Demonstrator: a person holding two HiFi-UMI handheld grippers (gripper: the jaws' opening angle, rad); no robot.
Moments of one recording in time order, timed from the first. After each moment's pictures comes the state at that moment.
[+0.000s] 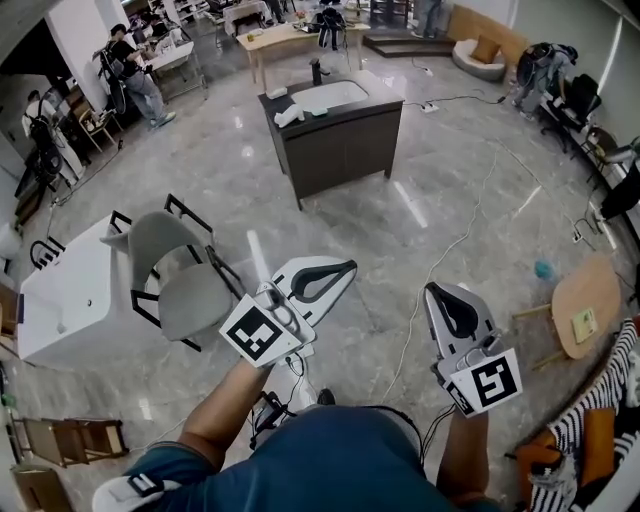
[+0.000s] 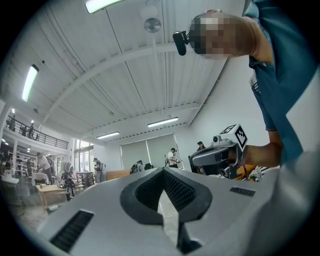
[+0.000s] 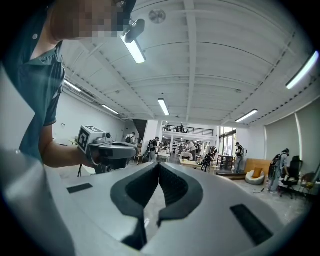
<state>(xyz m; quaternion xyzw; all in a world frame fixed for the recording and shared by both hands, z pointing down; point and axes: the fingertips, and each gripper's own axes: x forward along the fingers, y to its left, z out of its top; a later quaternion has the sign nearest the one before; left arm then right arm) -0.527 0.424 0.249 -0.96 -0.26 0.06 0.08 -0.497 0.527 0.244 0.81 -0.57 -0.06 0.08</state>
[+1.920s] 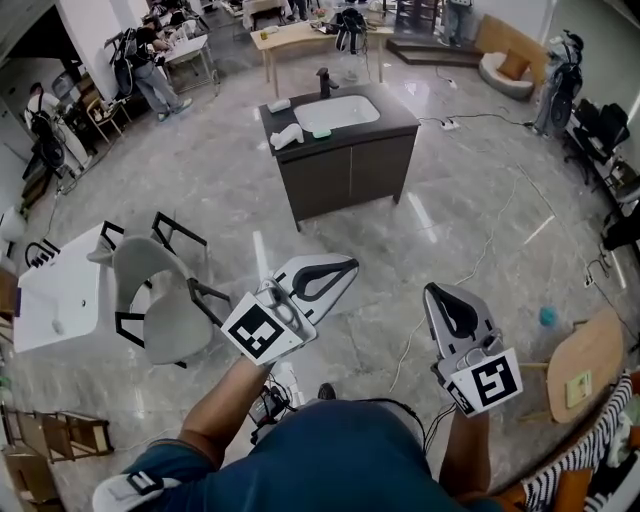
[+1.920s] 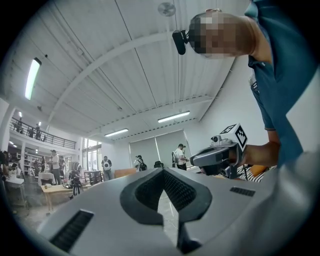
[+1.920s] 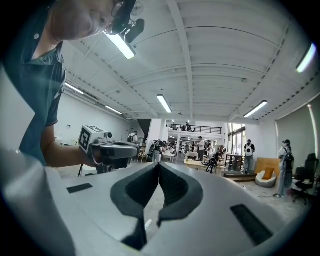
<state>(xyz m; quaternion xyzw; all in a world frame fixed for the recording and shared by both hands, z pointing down) -0.283 0.355 0.253 -0.97 -0.22 0.05 0.08 -0.246 0.453 0.251 0.78 -0.61 -0.05 0.08</state>
